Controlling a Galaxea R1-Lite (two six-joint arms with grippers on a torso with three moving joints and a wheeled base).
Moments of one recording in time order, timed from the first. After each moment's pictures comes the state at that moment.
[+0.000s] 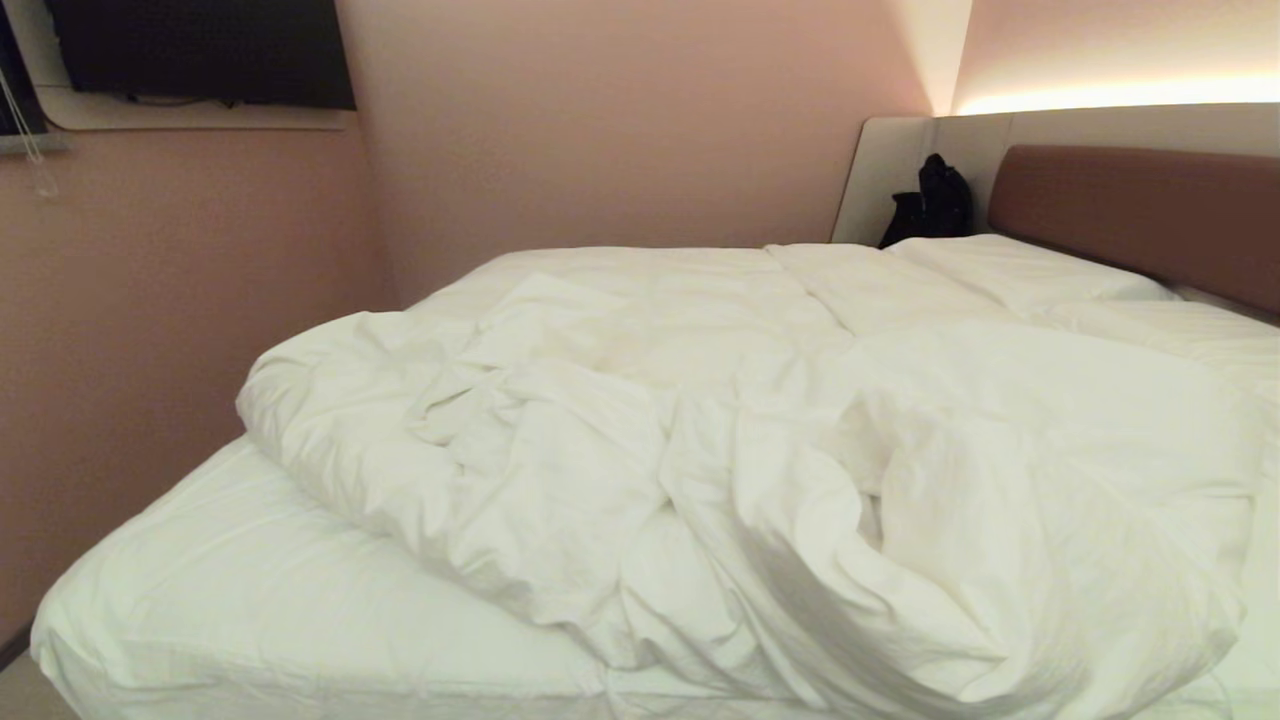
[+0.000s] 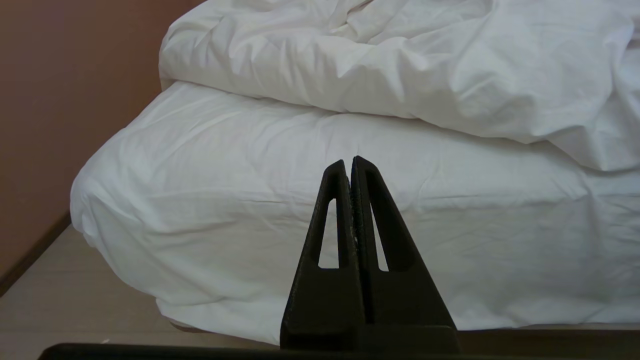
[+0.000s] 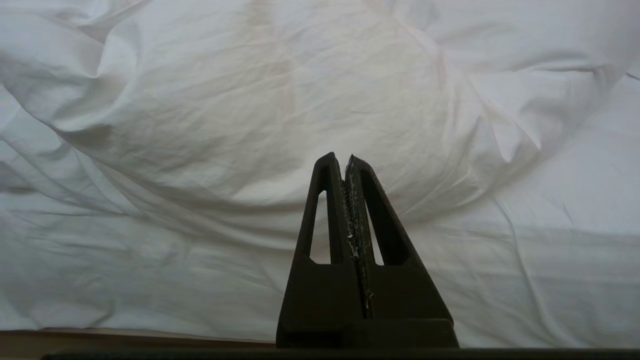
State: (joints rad) left arm 0.01 0.00 0.00 0.01 -0.02 0.09; right arm 0.02 0.00 0.00 0.00 0.01 -0.01
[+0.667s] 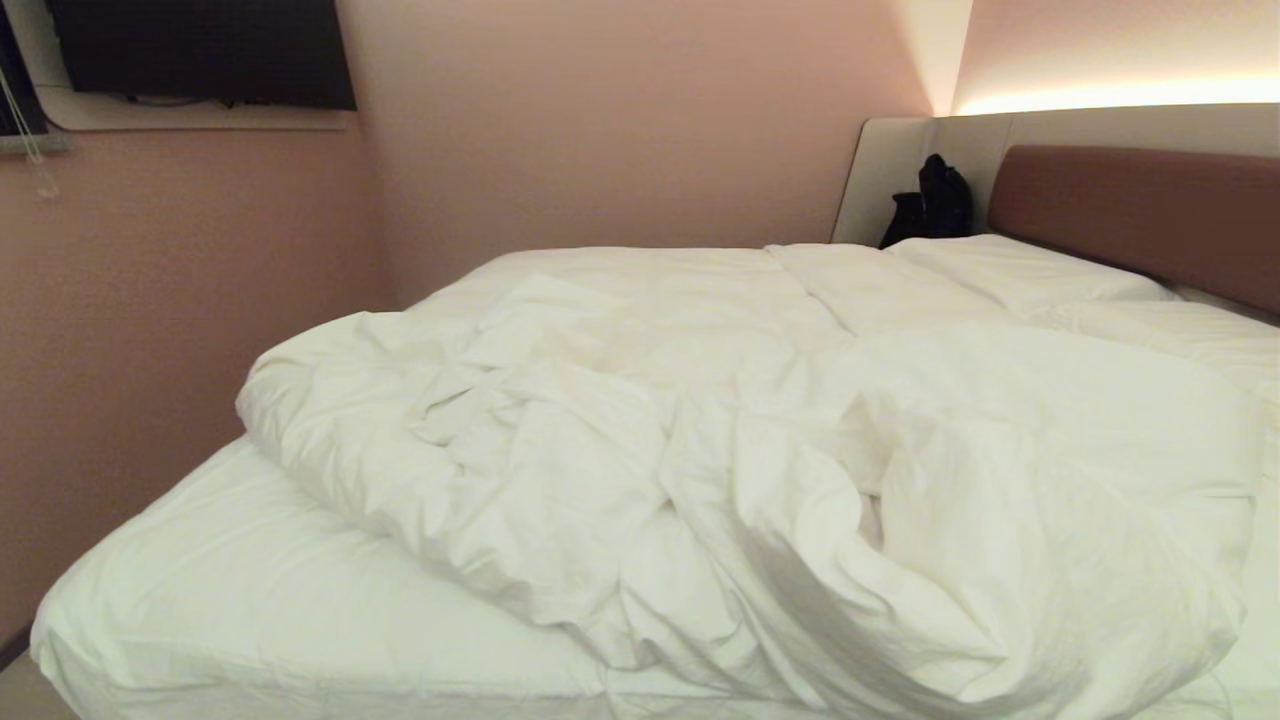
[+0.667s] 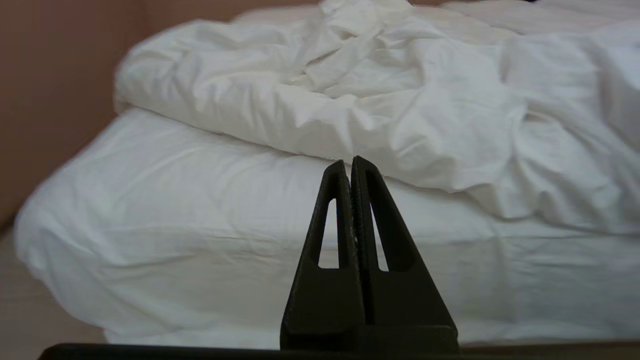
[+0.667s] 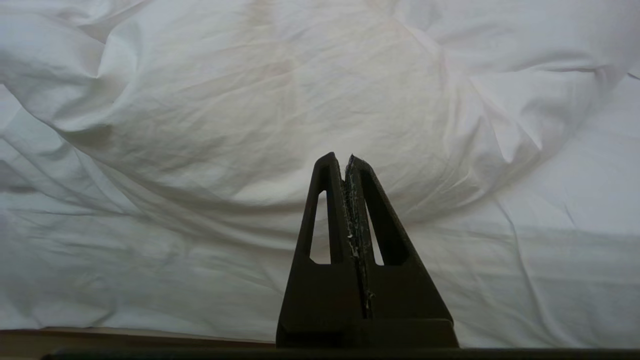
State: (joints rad) left arm 0.01 0.13 -0.26 0.11 -0.12 -0.04; right arm 0.02 0.00 0.00 0.00 0.01 -0.01
